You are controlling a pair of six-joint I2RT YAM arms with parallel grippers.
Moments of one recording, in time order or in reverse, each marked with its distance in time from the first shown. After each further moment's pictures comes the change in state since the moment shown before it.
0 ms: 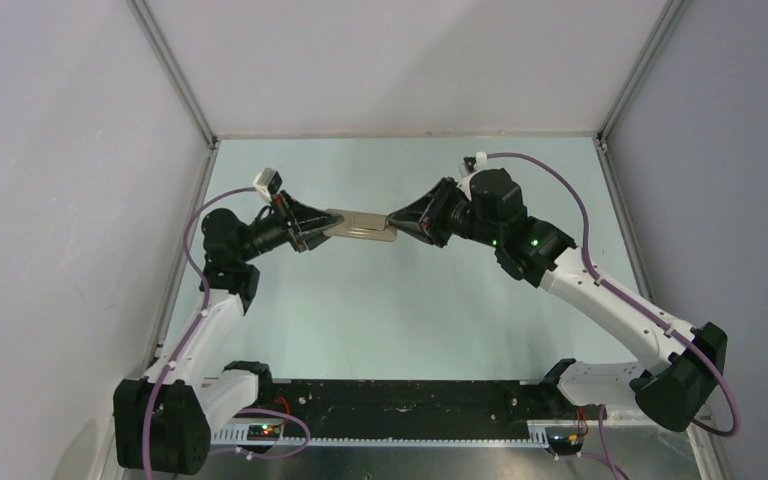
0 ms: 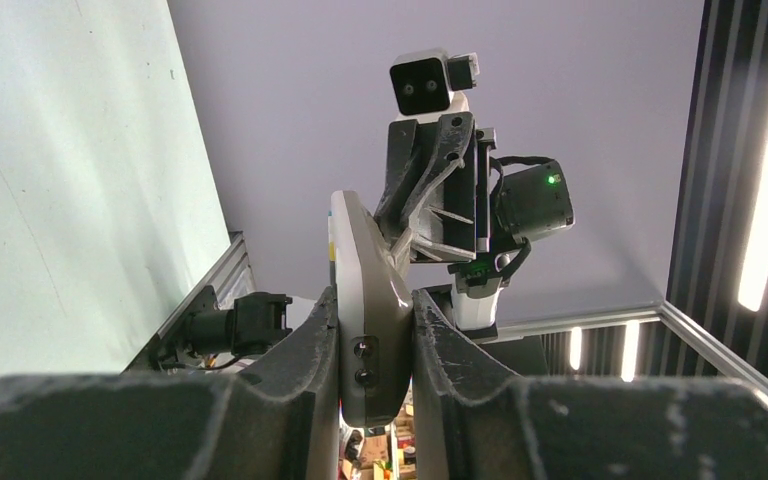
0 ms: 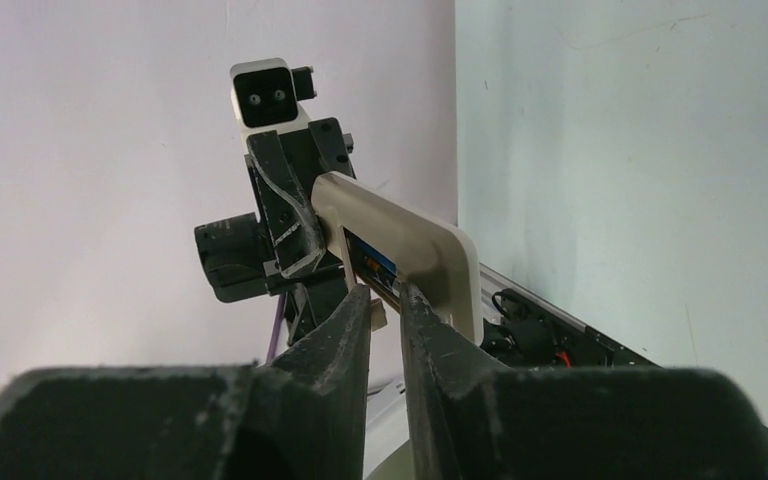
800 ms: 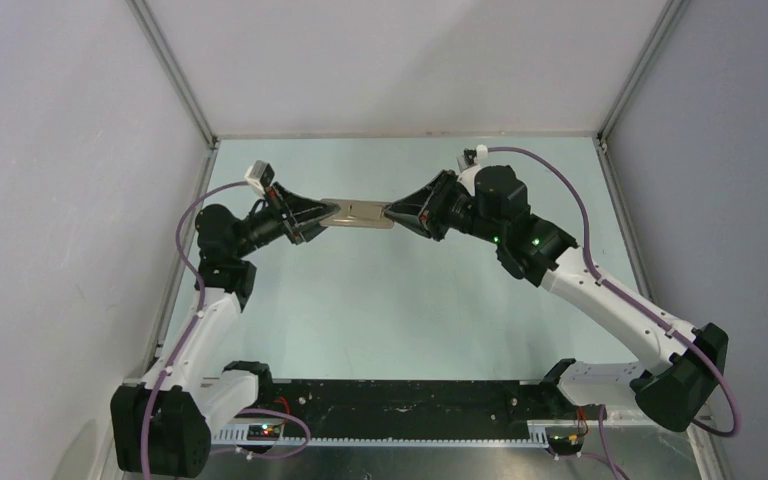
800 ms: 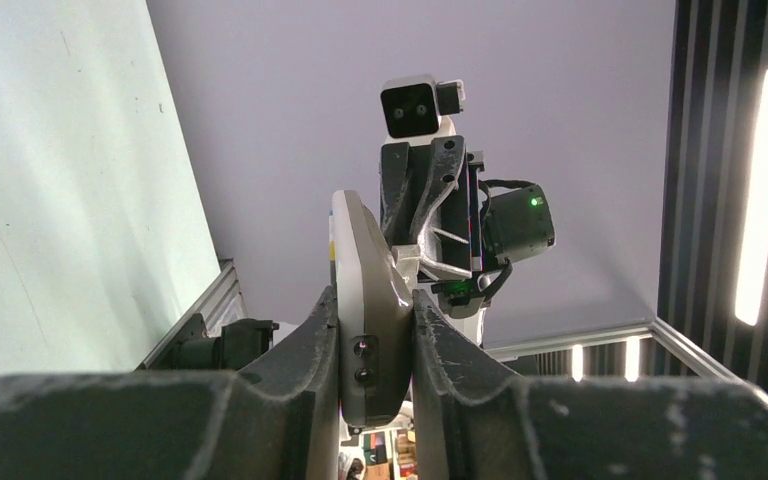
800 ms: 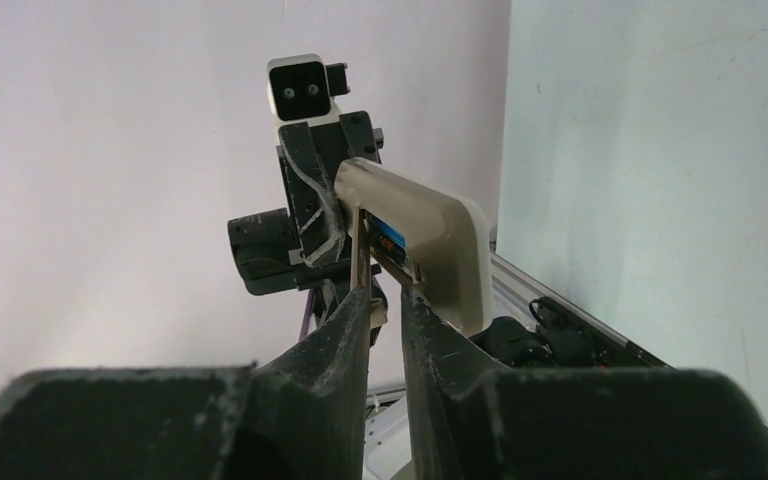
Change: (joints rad) left arm 0.004 -0.013 0.055 -0.033 -0.047 -0.019; right arm 0.001 0.000 0.011 0.087 -0.031 0.030
